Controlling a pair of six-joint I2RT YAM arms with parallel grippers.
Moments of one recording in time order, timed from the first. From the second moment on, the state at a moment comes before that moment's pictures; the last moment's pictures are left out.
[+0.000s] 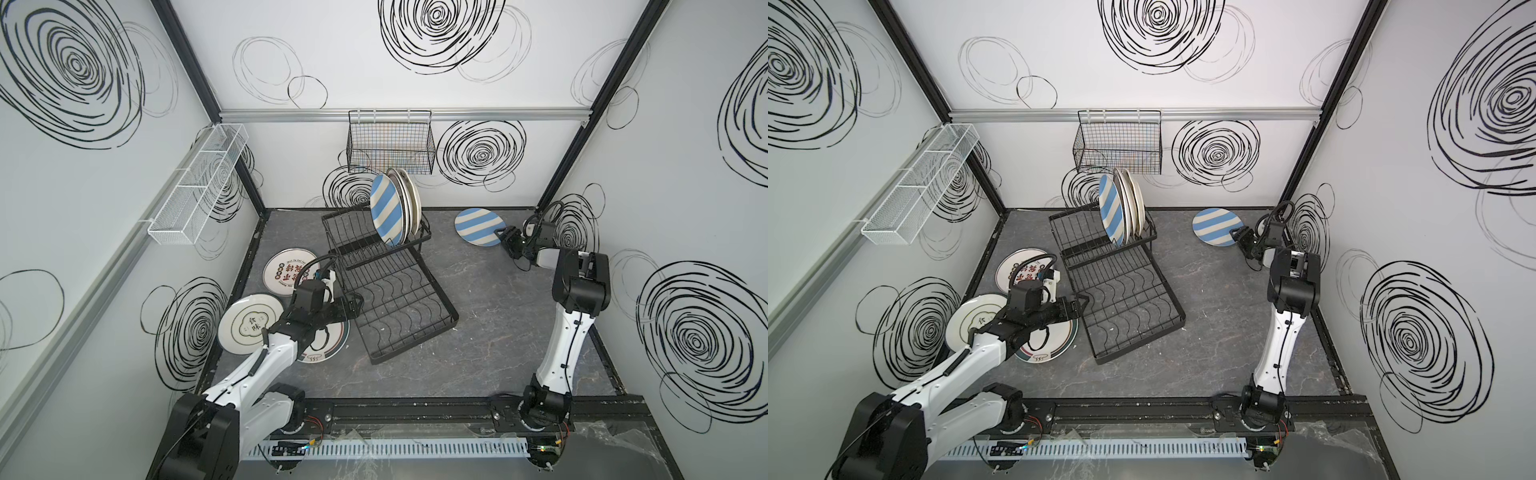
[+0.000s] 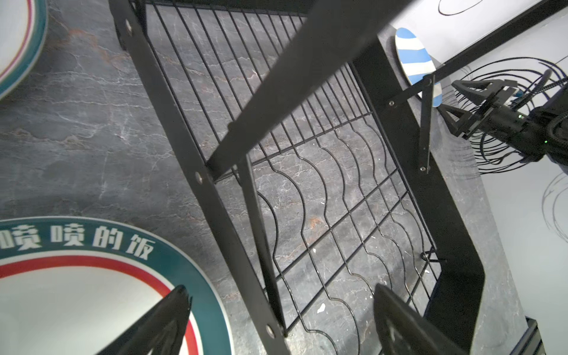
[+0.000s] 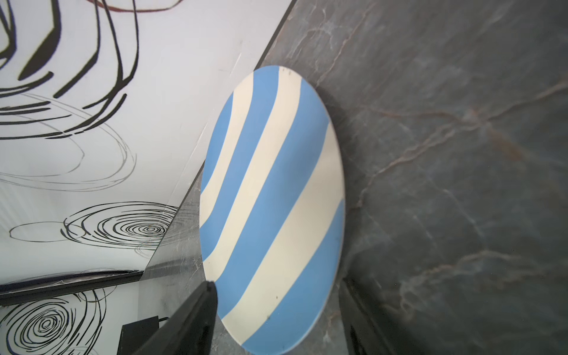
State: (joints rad) left arm -0.24 1.05 0.46 -0.11 0.27 -0.51; right arm -0.27 2.27 1.42 0.21 -0.57 0.76
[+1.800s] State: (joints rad) left arm -0.38 1.29 0.54 0.02 0.18 -0.51; right arm -0.19 1.49 0.85 0.03 -0.46 0.71
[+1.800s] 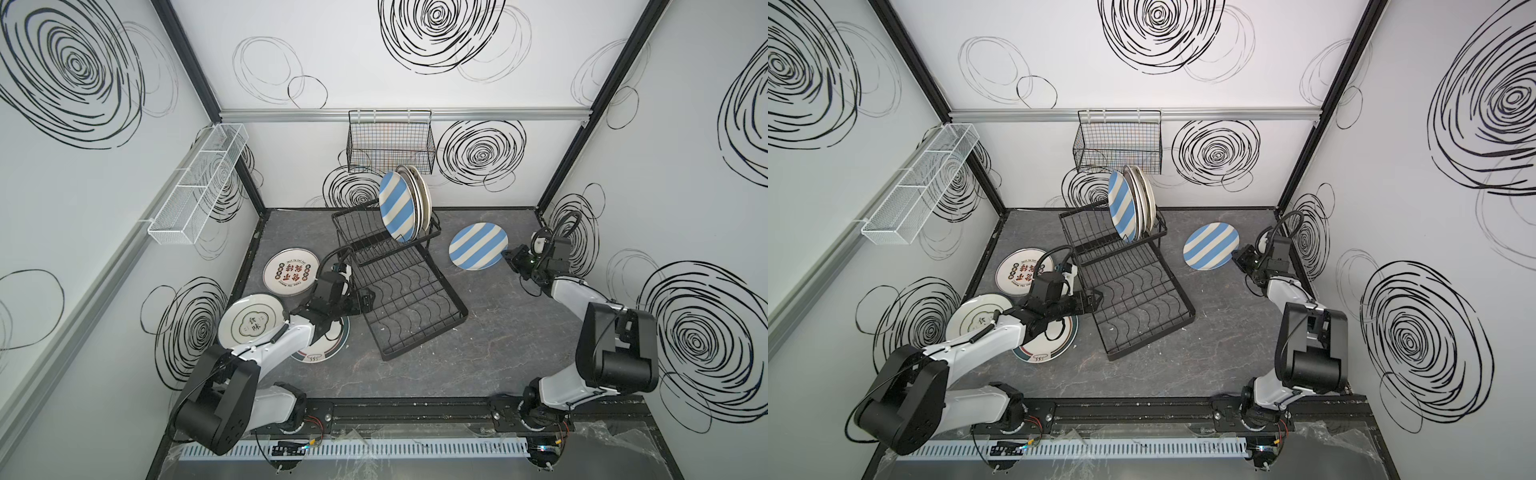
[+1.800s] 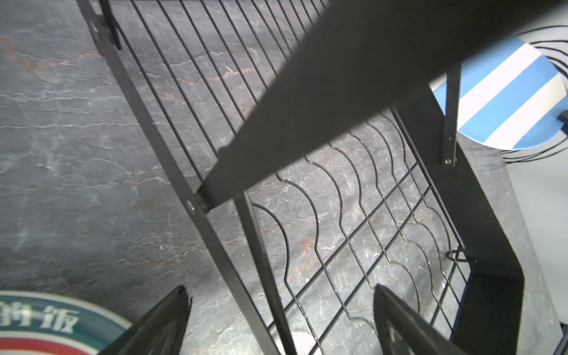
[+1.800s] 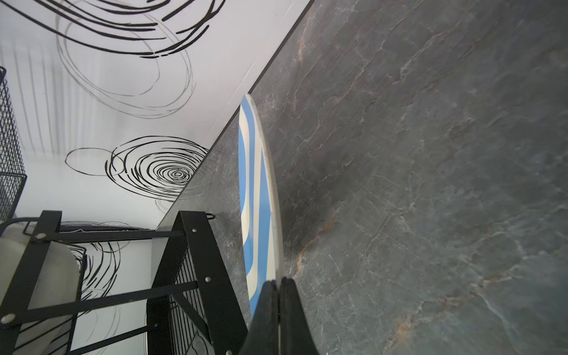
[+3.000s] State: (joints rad) left arm -0.32 1.15 0.52 0.02 0.32 -0.52; right arm 0.56 1.21 1.62 -0.60 0.46 0.33
